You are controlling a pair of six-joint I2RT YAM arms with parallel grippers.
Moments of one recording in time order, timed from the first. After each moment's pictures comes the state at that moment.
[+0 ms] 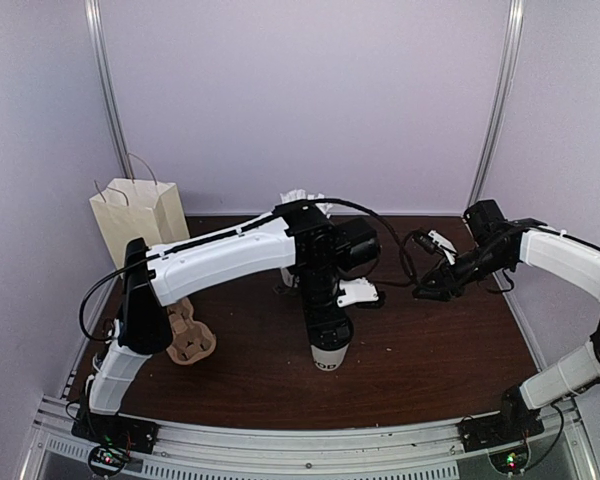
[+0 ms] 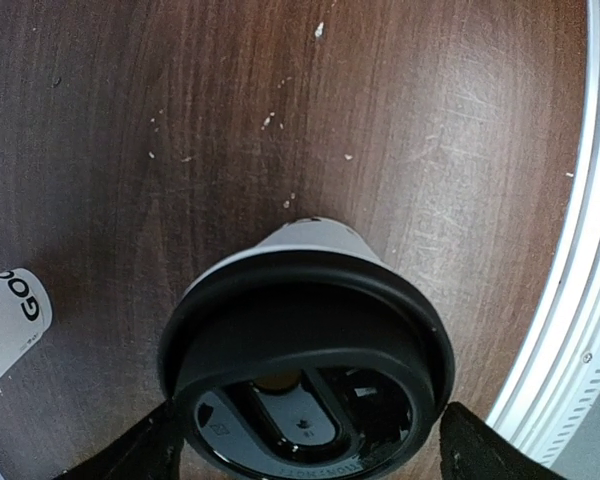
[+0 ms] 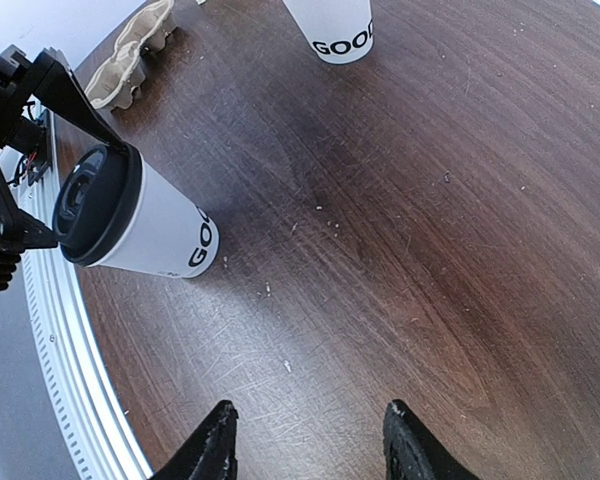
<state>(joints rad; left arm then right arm) -1.15 2.31 2.33 -1.41 0.01 0.29 0.20 1.36 1.00 -0.75 -0.68 -0.45</state>
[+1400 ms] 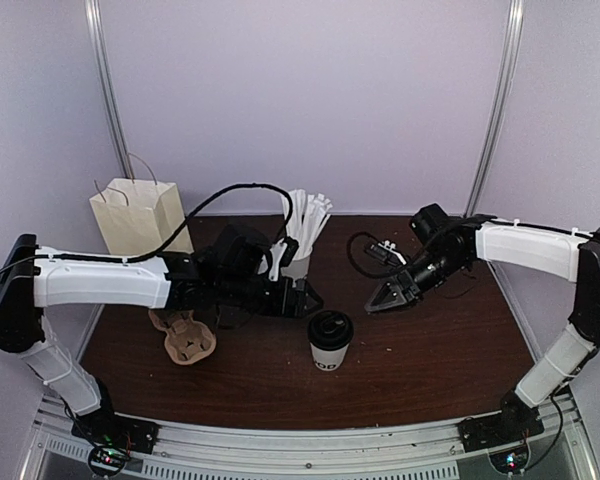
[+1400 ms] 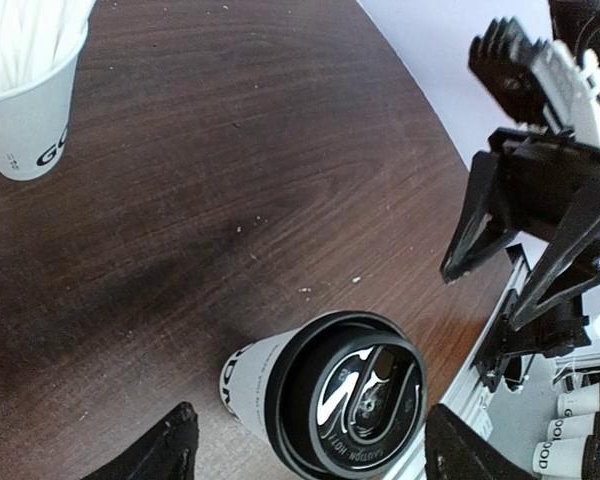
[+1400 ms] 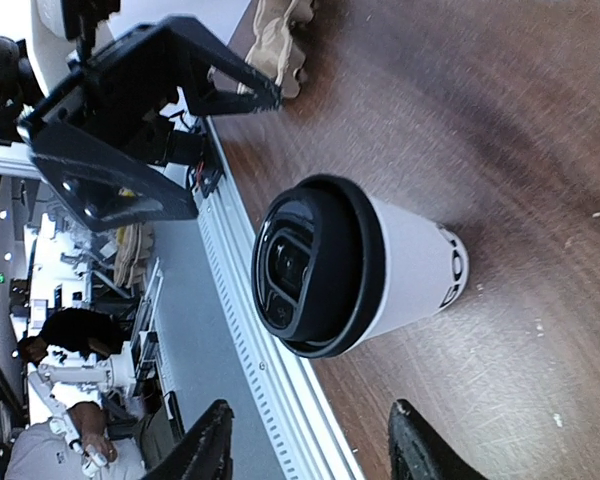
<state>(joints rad) -0.99 1.58 1.08 -0.12 0.14 -0.66 0.48 1.57 1.15 -0.77 -0.97 0.02</state>
